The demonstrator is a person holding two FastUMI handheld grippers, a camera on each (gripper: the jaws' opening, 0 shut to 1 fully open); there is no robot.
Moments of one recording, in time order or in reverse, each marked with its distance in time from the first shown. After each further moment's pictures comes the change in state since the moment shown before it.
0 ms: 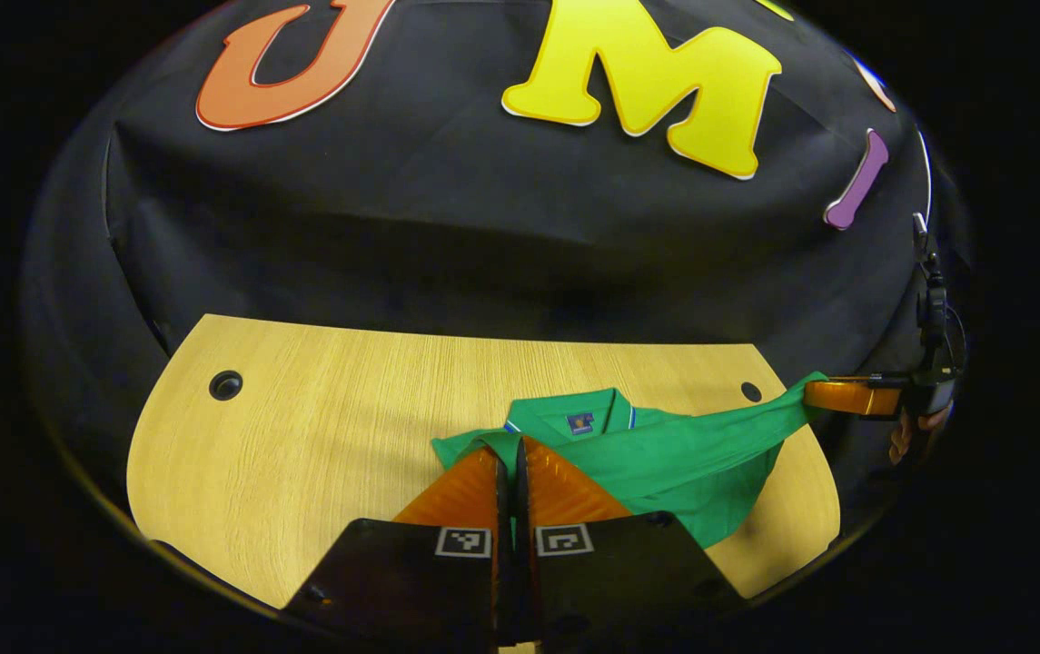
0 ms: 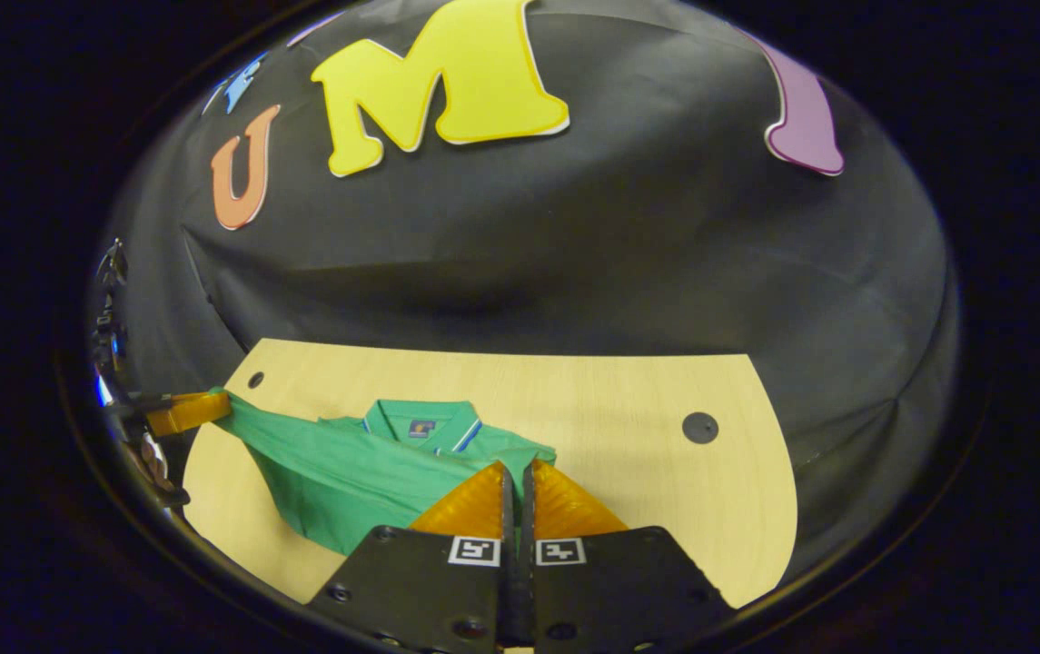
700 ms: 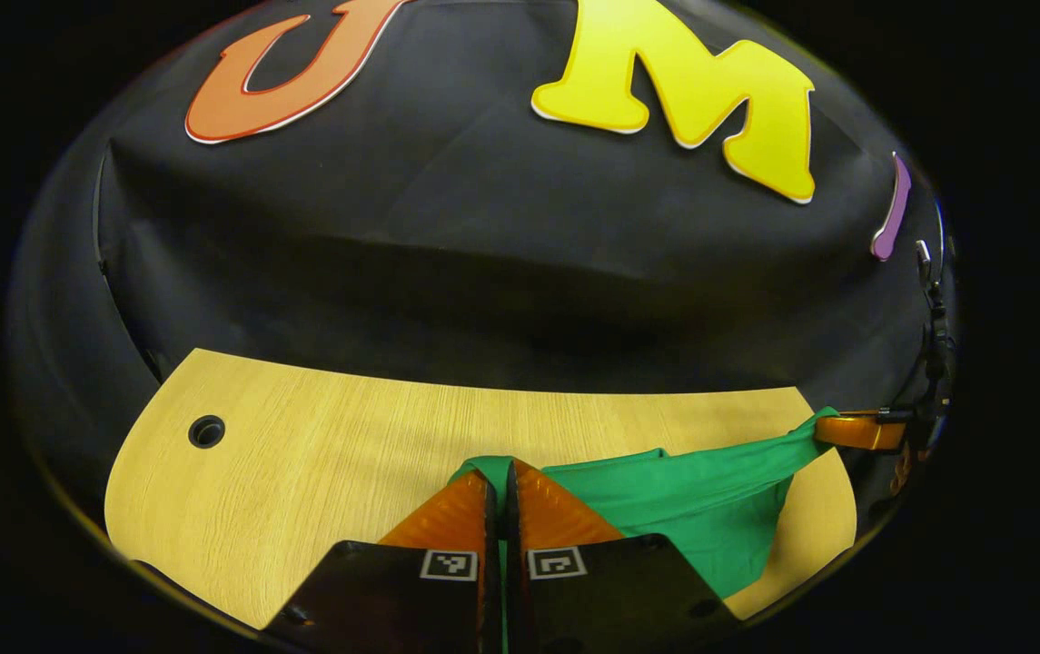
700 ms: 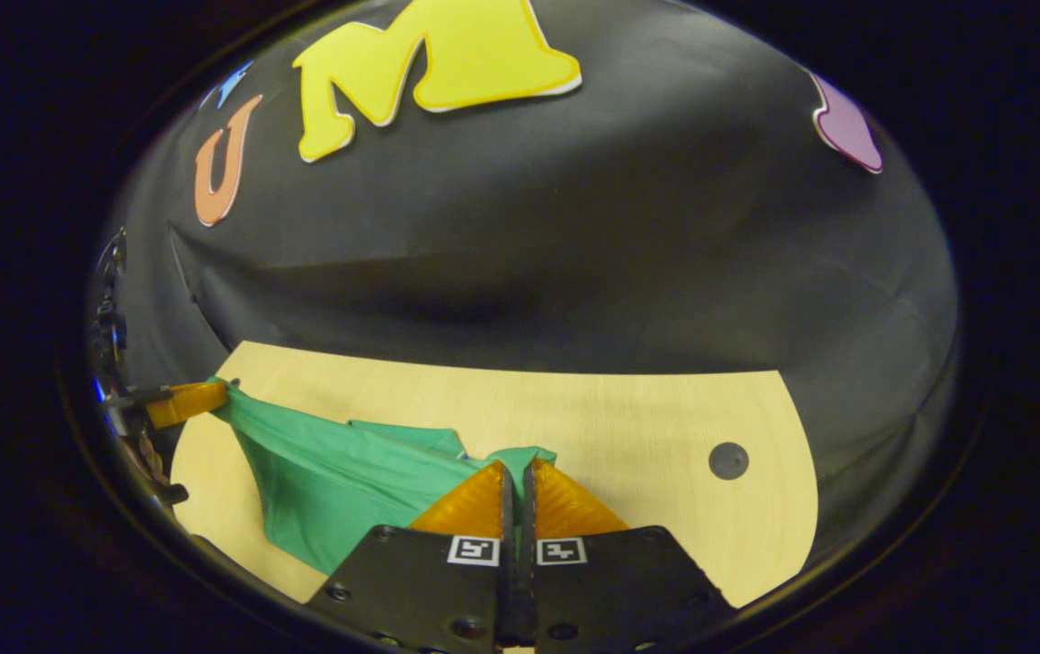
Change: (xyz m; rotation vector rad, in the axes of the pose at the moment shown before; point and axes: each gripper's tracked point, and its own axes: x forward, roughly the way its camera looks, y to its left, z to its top) left arm 0.072 0.026 0.009 0.001 -0.010 0.106; right arm 0.079 -0.006 0.013 -0.023 0.005 -0.006
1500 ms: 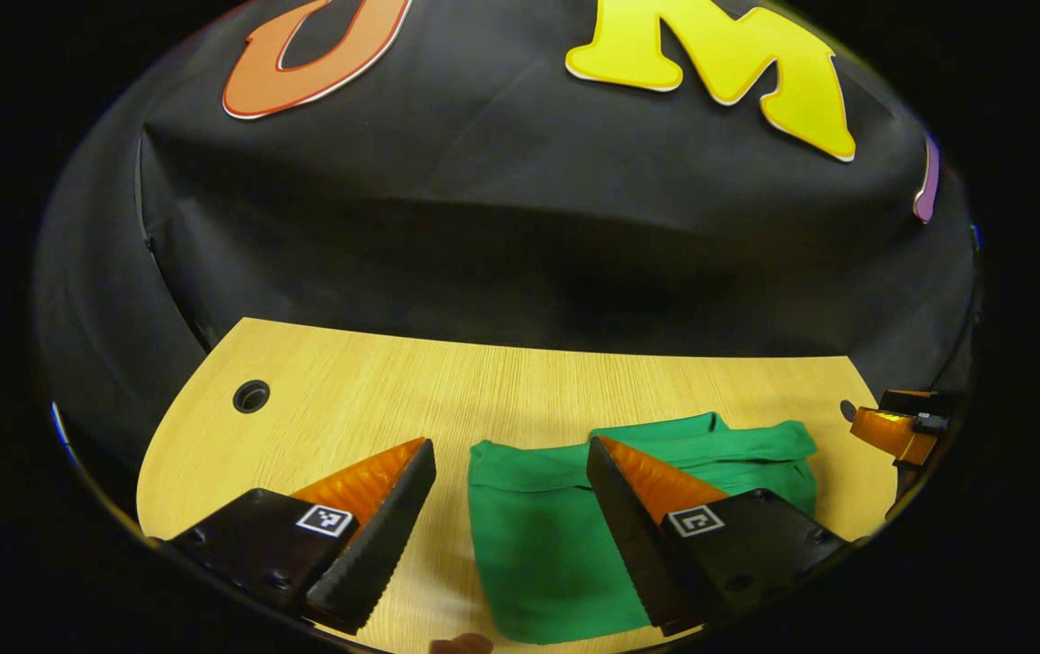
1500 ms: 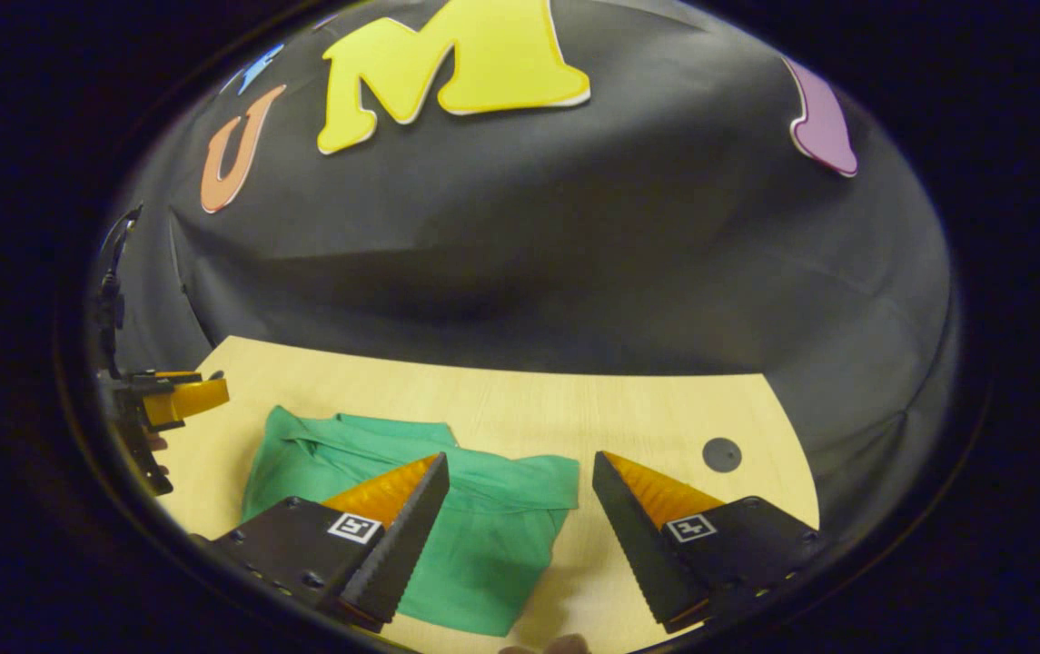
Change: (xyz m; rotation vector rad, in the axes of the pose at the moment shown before) left arm 0.001 0.012 -0.015 0.018 -0.009 0.082; right arm -0.023 0.015 -0.009 -0.031 -0.126 -0.062
